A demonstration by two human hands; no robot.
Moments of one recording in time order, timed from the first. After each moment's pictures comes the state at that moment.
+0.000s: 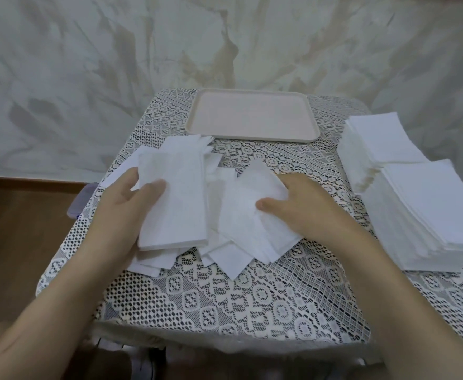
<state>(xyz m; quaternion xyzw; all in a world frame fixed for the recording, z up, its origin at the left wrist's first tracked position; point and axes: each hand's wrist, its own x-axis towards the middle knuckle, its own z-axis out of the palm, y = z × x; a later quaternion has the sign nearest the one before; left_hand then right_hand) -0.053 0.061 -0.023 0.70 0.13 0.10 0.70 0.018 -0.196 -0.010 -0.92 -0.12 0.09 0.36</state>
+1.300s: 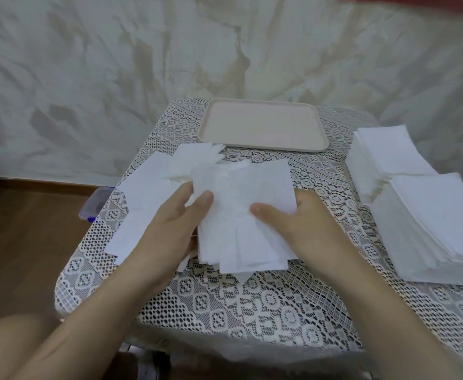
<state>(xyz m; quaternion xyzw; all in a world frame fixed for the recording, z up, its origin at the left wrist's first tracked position) -0.072 0.015 -0.008 0.67 0.08 -0.01 0.74 -0.025 -0.177 -0.001 -0.78 -0.10 0.11 0.61</state>
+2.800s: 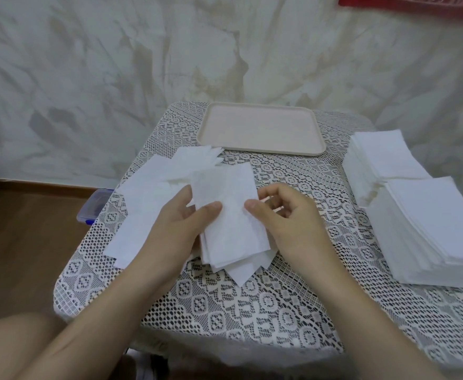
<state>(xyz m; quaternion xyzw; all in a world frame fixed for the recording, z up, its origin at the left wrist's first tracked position) -0.061 0.018 -0.022 0.64 0.07 0.01 0.76 -0.020 -0.166 -0.018 -0.79 -0.09 0.02 0.61</state>
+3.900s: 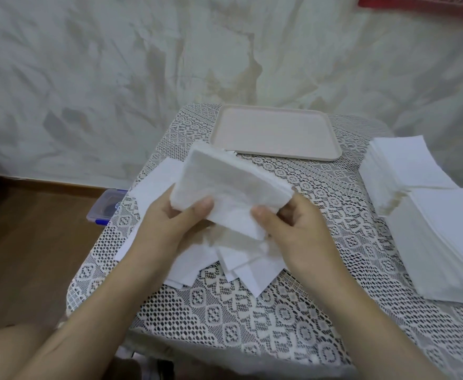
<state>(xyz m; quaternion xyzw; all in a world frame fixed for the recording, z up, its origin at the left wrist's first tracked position) -0.053 0.053 -0.030 0.61 0.04 0.07 0.79 -0.025 -0.150 -0.015 -0.73 -0.11 0.07 0.67</state>
